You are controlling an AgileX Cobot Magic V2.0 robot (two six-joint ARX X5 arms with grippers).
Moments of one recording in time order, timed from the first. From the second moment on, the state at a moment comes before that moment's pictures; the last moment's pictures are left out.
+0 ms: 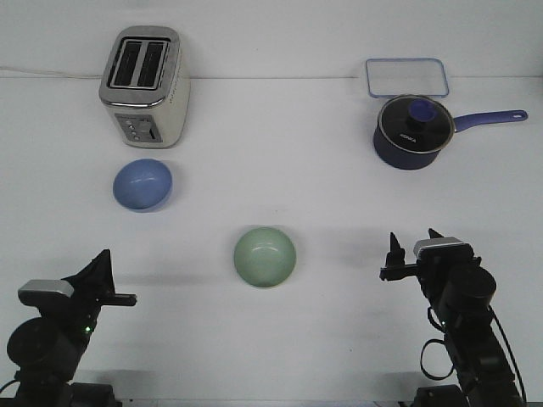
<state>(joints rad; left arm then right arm) -0.06 0.28 0.49 -0.22 0.05 -0.18 0.07 0.67 0.50 -0.15 -0.08 0.04</state>
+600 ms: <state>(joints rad) -0.06 0.89 0.98 -0.67 0.05 -0.19 0.07 0.67 0.50 -0.15 -0.08 0.04</state>
